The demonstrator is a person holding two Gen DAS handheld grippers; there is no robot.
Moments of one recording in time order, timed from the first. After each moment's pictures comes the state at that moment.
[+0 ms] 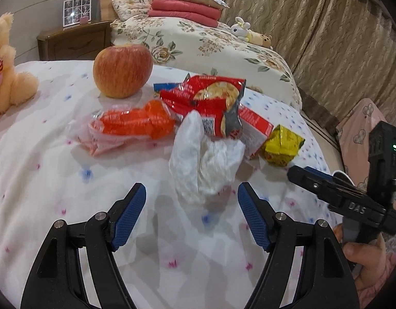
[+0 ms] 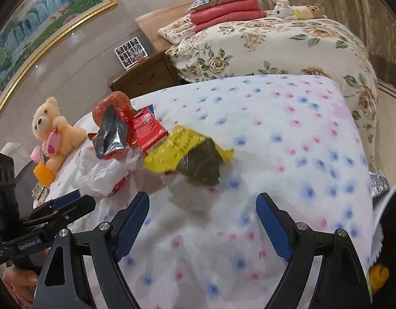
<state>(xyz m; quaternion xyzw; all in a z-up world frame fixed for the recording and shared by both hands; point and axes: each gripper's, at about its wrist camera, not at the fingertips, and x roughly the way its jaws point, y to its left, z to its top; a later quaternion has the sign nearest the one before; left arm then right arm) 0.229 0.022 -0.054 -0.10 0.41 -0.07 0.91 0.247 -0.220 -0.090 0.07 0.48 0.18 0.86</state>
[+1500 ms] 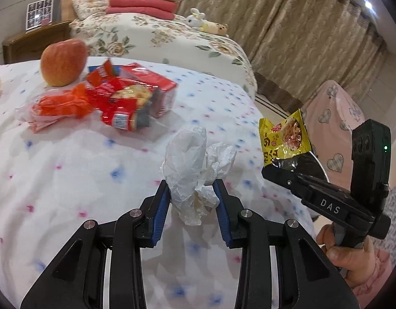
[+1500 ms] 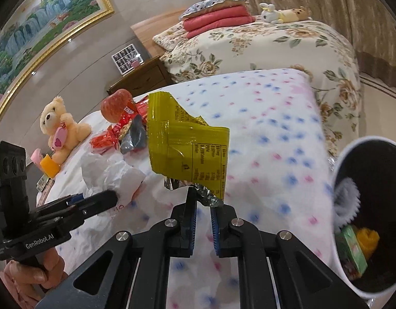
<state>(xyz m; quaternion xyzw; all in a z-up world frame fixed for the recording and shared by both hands) 0.177 -0.041 -0.049 -0.09 0.41 -0.18 0.89 0.178 -0.259 -0.070 0.08 0.47 0.16 0.87</state>
